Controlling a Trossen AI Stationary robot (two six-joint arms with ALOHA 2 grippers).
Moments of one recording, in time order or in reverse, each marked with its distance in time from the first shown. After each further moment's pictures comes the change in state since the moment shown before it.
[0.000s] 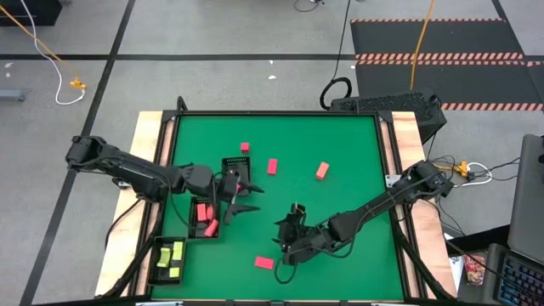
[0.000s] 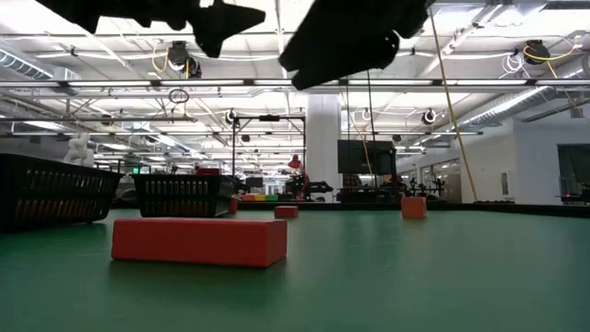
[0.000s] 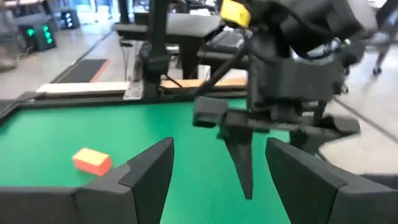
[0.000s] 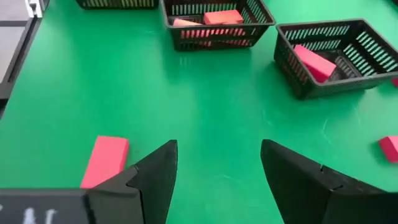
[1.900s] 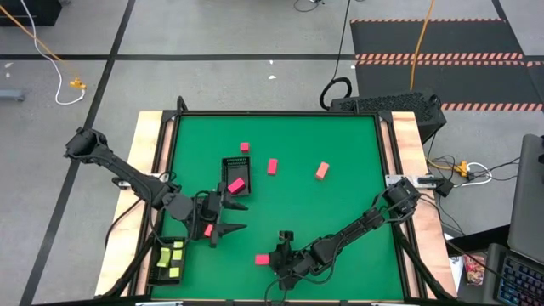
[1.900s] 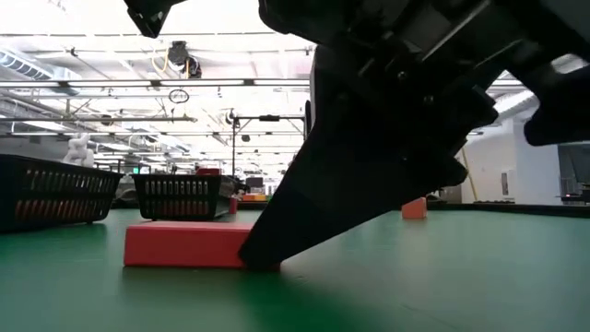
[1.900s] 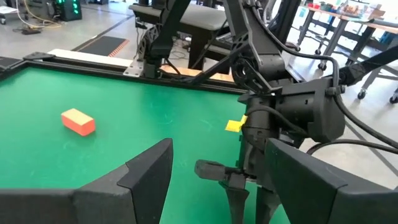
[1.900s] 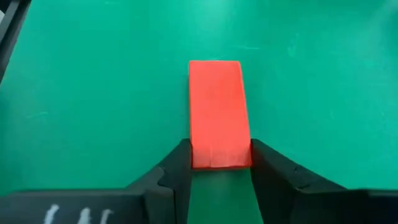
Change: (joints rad) left arm -0.353 -0.071 0.000 -0.129 -0.452 -0.250; right arm 0.073 0.340 0.143 0.031 -0.134 0.006
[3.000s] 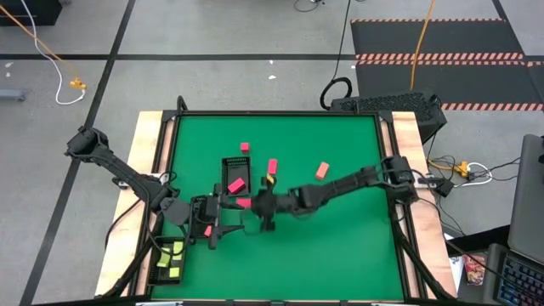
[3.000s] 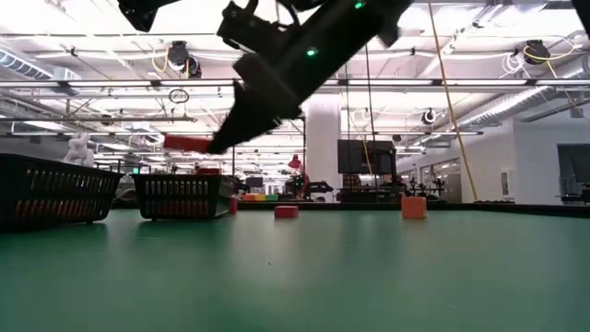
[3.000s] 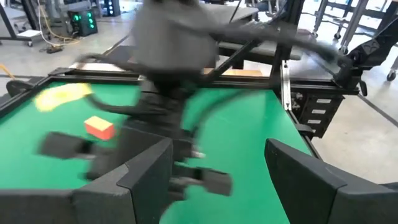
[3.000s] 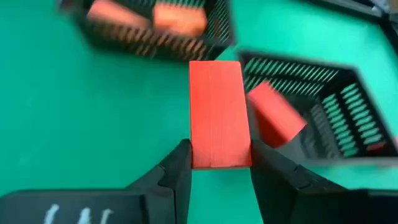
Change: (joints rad) left arm -0.052 0.000 0.000 -0.027 -0.104 0.094; right arm -0.394 -0.142 -0.019 0.122 -0.102 -0.486
